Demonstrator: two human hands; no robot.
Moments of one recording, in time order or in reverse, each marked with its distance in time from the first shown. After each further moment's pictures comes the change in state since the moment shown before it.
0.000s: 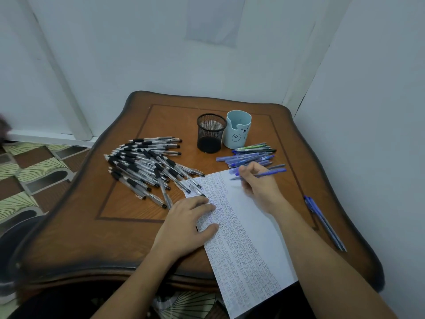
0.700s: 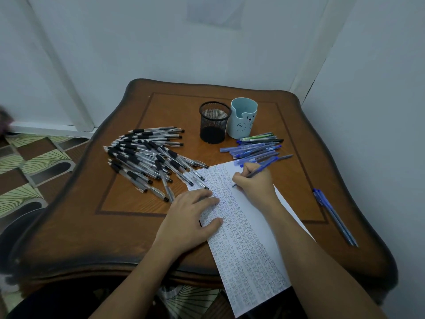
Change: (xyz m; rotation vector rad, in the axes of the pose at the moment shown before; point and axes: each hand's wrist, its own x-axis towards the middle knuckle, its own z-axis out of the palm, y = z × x) left_hand 0.000 -0.004 0.004 0.012 0.002 0.018; right_hand 0.006 0.029 0.016 -0.346 0.139 -0.201
